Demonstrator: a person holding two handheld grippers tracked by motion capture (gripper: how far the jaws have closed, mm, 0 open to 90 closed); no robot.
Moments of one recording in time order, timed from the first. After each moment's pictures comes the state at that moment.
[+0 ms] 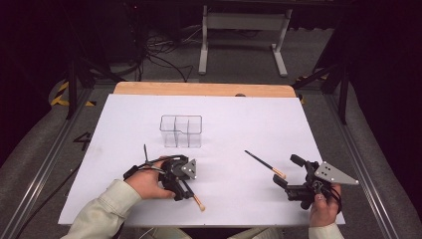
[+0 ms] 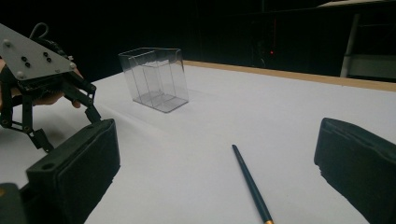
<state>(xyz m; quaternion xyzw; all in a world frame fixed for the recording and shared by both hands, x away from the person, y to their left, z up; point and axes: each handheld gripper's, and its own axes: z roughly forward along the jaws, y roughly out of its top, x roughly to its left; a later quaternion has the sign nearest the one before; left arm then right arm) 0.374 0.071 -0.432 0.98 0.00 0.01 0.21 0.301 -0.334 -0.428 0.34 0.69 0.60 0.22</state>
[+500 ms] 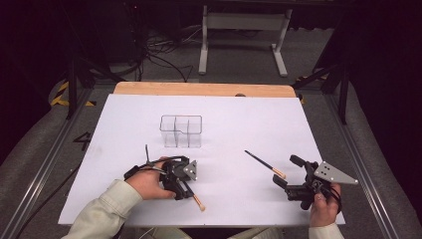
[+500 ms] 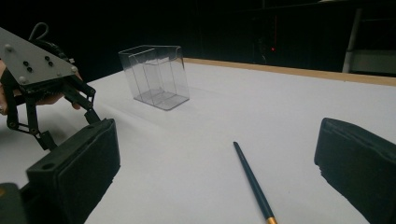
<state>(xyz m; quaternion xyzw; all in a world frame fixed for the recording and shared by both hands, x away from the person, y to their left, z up) 0.373 0.069 -0.434 0.98 0.01 0.01 0.19 0.302 -0.334 -0.429 0.34 0.69 0.60 0.22</state>
